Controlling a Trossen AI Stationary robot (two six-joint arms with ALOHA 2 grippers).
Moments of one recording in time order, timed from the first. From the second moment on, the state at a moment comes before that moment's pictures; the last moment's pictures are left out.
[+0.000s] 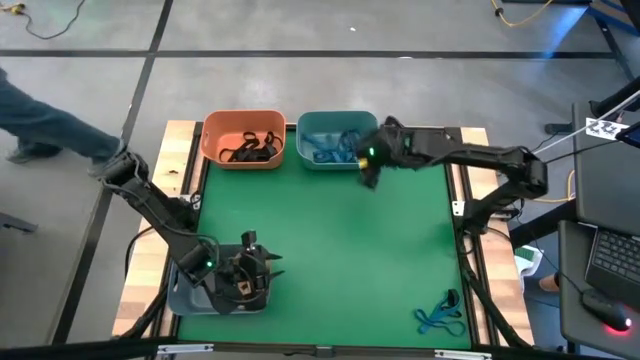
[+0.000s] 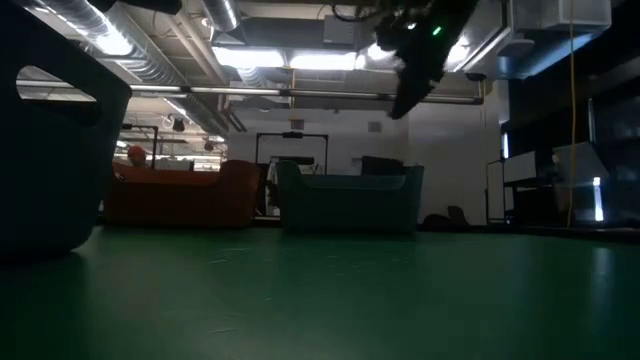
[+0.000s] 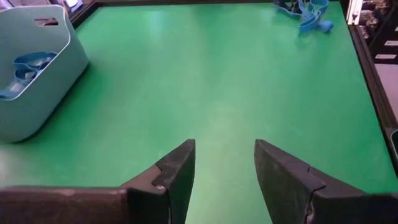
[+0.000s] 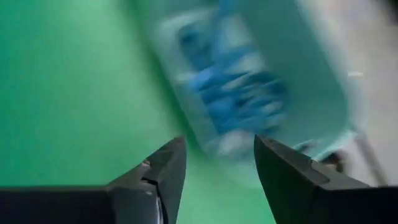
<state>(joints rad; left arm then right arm) -0.77 1.47 1.02 -0.46 -0.84 -0.66 -0.24 1.52 1.37 -0.83 0.33 -0.01</state>
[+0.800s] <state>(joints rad) -0.77 1.47 1.02 -0.45 -0.84 -0.65 0.64 1.48 1.17 -1.08 0.07 0.83</state>
